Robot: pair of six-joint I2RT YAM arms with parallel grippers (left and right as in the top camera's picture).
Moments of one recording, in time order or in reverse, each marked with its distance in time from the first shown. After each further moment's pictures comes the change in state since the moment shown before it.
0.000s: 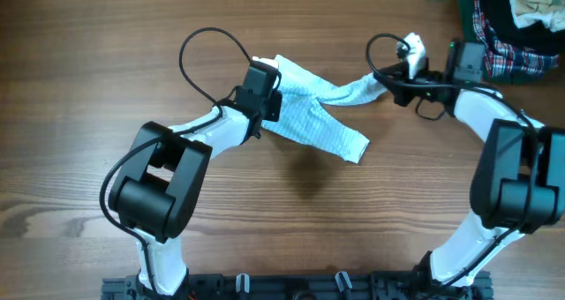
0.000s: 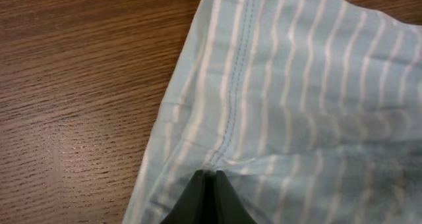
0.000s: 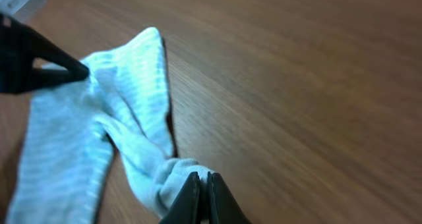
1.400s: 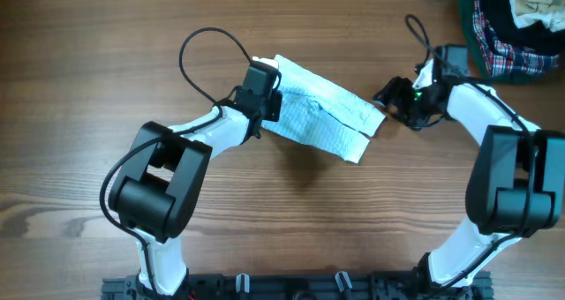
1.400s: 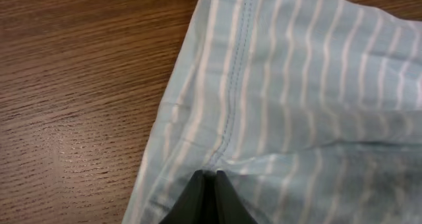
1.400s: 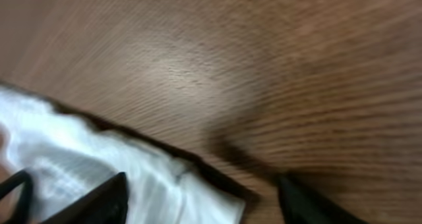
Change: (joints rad) left arm 0.000 0.000 0.000 0.003 0.001 0.000; right arm 0.084 -0.032 0.028 -0.417 0.480 1.053
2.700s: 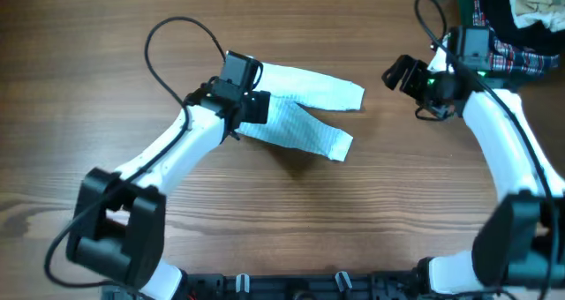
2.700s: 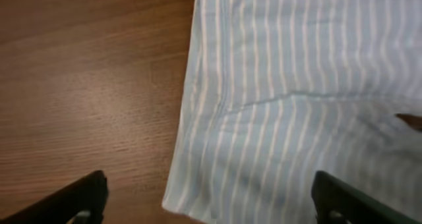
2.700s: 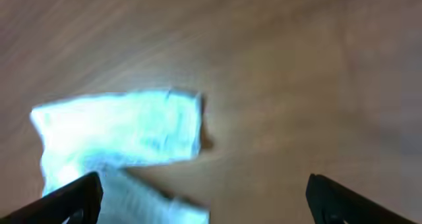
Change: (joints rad) left arm 0.047 -0.283 0.031 -0.438 -0.083 -0.011; right arm 0.042 -0.297 0.068 -0.187 0.129 -0.058
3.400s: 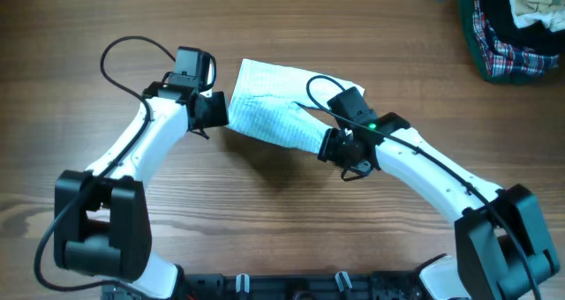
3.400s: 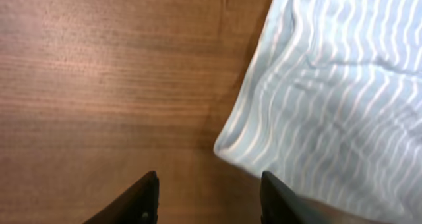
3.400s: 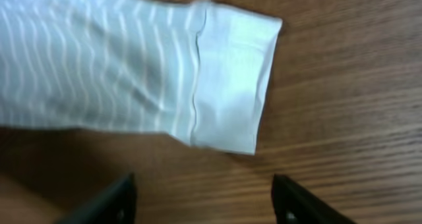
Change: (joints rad) left arm 0.218 0.006 0.000 -0.154 0.229 -0.092; right arm 0.539 -0.011 -0.267 0.022 0.224 0.392
